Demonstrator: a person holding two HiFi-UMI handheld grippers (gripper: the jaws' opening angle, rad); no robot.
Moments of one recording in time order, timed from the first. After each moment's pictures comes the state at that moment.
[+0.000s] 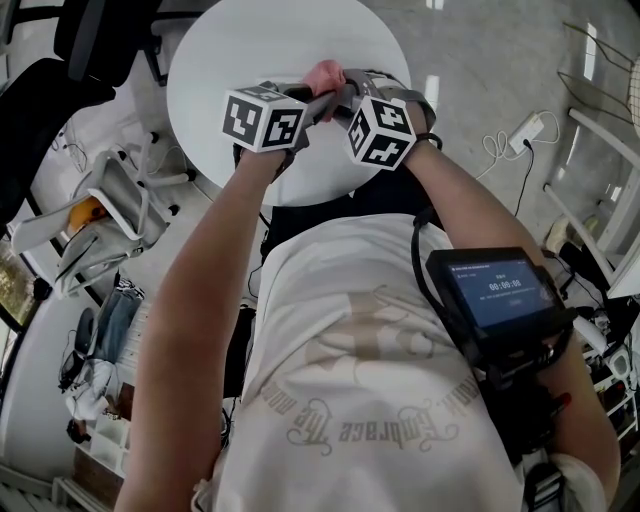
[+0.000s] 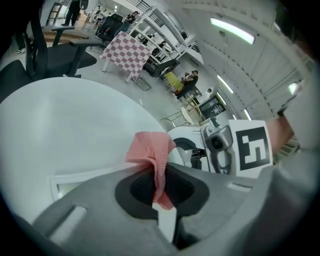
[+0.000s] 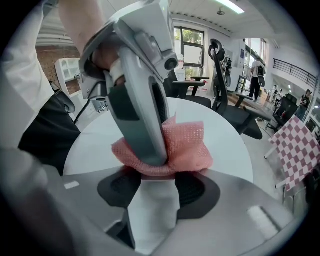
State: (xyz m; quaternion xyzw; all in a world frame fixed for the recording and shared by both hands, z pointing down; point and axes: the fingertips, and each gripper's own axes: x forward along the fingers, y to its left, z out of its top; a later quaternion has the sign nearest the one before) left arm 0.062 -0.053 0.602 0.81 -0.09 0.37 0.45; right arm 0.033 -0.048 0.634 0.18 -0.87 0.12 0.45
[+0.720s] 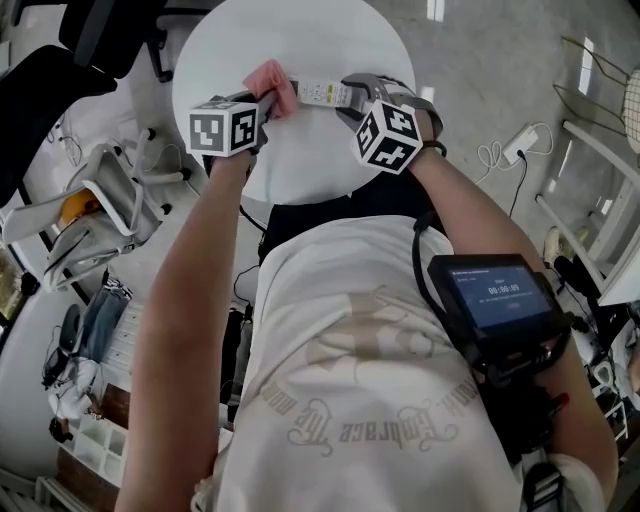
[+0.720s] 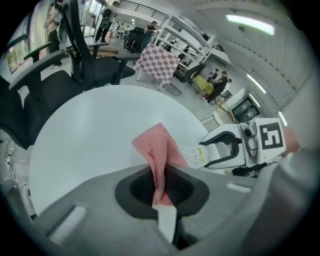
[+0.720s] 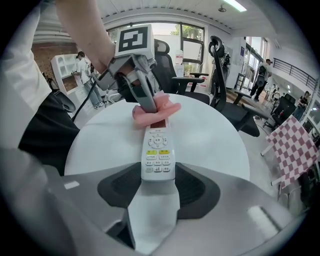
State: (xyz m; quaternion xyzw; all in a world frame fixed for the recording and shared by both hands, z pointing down) left arm -0.044 -0.095 0.635 0.76 -0.26 0.41 0.43; right arm 0.054 -0.047 0.643 0.18 -0.85 0.12 0.47
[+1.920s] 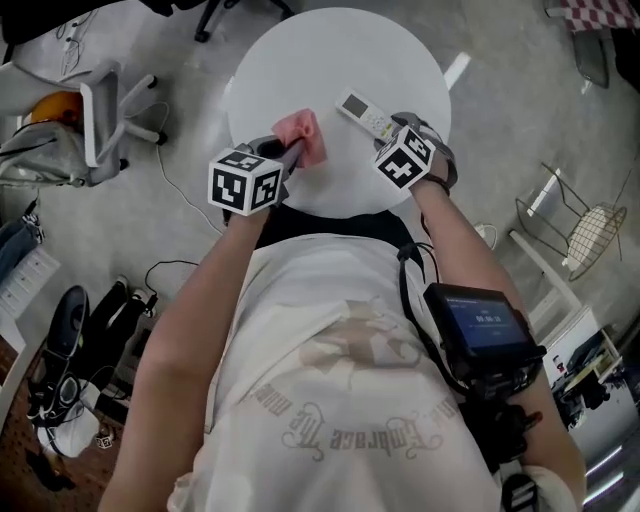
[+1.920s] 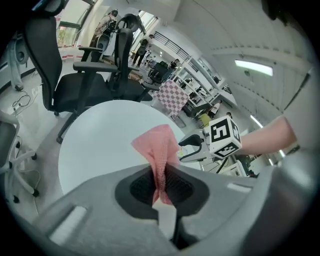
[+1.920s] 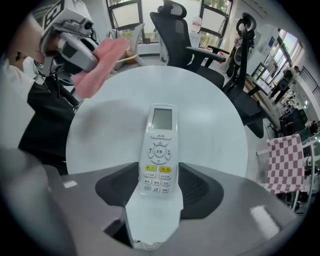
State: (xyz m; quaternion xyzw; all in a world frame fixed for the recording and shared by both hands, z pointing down) left arm -0.108 -0.005 0.563 0.76 -0.38 0.22 0.48; right arm 0.045 -0.049 0.644 0.12 -0.75 0.10 0.64
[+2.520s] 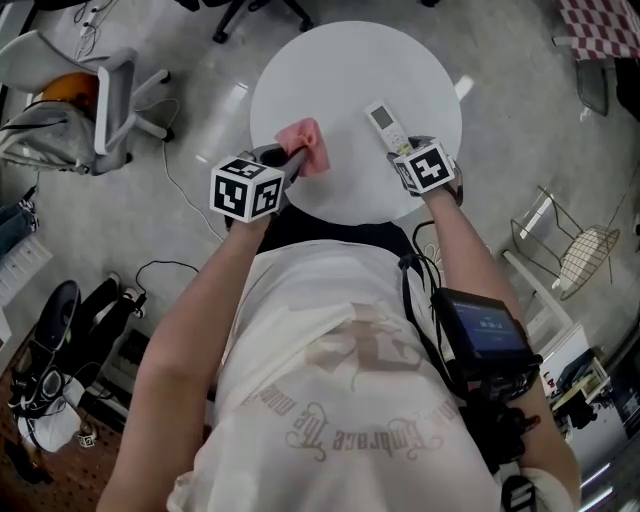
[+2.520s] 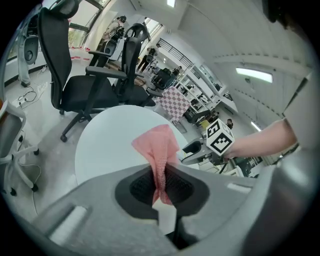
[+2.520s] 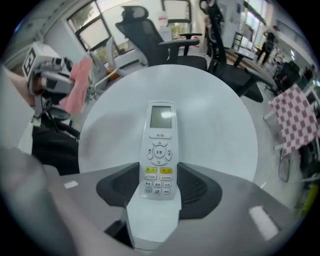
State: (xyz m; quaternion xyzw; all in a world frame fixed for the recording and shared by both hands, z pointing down) left arm -0.147 0.018 0.547 0.76 -0.40 0.18 0.48; right arm 0.044 -0.032 0.643 0.18 -0.74 0.26 0.60
